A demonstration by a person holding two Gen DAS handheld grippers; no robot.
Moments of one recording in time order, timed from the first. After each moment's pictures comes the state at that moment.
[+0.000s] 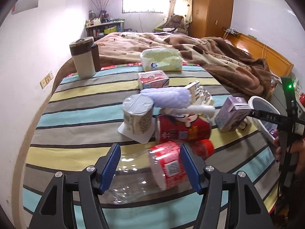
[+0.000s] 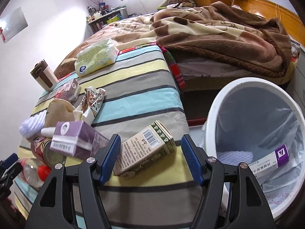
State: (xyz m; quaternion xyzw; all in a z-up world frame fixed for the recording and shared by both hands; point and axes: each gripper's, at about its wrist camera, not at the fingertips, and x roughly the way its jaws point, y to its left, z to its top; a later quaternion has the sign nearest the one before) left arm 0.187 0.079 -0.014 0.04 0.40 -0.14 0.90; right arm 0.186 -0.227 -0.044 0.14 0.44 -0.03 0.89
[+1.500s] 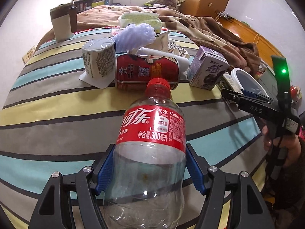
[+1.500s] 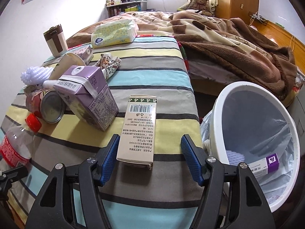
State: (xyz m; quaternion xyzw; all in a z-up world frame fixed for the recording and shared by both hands) left arm 0.146 0.045 -0.059 0.00 0.49 -0.19 0.85; right arm 0.157 -0.204 -0.054 0.03 0.45 0.00 0.89
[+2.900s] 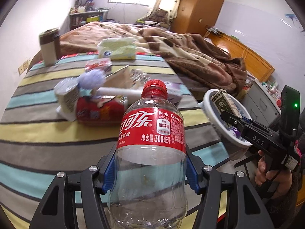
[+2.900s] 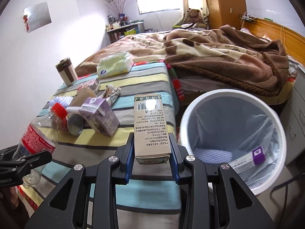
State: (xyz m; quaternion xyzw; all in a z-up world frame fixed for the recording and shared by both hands) left arm 0.135 -0.019 -0.004 -0.02 0.43 -0.22 0.88; right arm 0.111 -0.247 -0.012 0.10 0.37 0.01 0.92
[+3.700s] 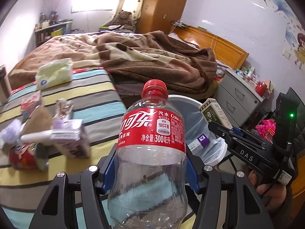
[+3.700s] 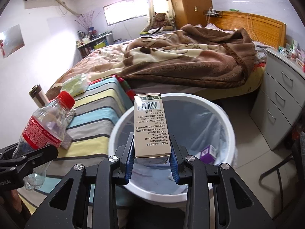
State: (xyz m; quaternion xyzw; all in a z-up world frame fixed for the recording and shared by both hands) left arm 0.151 -0.169 0.018 0.02 0.41 -0.32 0.85; right arm 0.093 -0.337 -0.011 0.14 0.36 -0.09 0.92
